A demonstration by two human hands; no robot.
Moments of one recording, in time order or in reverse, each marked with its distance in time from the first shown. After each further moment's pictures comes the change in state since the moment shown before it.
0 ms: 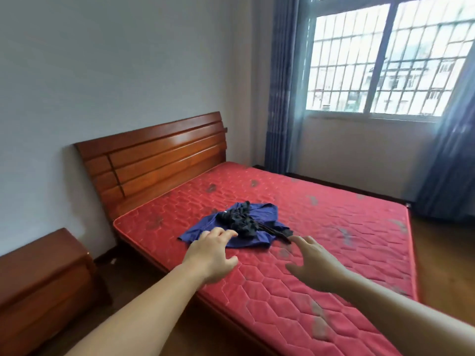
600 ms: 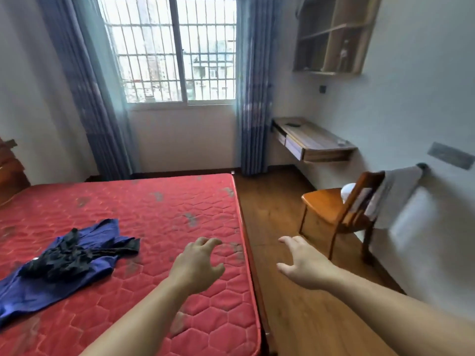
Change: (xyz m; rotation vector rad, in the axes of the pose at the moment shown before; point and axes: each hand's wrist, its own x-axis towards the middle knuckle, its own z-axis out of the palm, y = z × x) left_hand 0.041 0.366 0.135 -0.139 -0.251 0.542; right_hand -0.246 0.280 -0.087 0.128 0.250 0.692
